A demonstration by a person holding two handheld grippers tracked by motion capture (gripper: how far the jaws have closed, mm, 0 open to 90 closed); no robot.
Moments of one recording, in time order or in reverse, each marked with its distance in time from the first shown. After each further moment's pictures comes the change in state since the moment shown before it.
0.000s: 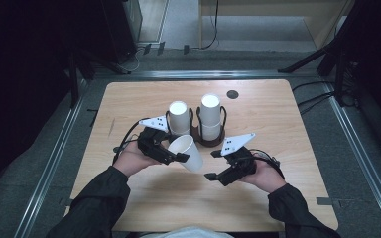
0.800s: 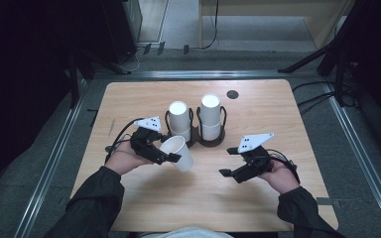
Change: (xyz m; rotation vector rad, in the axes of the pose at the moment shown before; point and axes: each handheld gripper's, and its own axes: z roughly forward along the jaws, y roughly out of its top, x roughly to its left) left arm 0.009 -0.012 -0.015 0.057 0.065 -0.005; right arm -0.014 -0.024 -0.030 -0.011 -0.090 0.049
